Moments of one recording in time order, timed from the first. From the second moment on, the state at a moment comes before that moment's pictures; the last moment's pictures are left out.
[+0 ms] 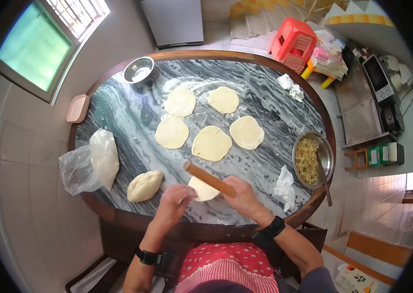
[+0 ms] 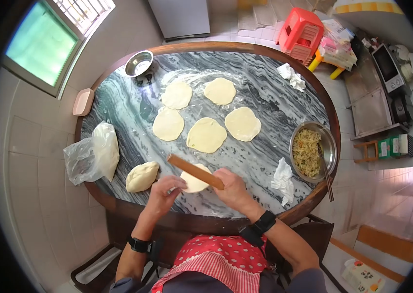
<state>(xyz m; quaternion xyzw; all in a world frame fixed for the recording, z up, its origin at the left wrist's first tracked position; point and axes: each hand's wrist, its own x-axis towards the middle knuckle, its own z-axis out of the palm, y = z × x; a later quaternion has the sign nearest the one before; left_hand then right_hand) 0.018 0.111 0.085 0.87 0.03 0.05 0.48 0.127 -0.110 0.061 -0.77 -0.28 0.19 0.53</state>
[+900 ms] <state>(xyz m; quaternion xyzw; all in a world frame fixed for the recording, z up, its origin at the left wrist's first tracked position) -0.009 0.075 -0.010 0.95 0.26 0.05 0.18 0.140 -0.107 0.017 -0.78 -0.57 0.00 0.25</state>
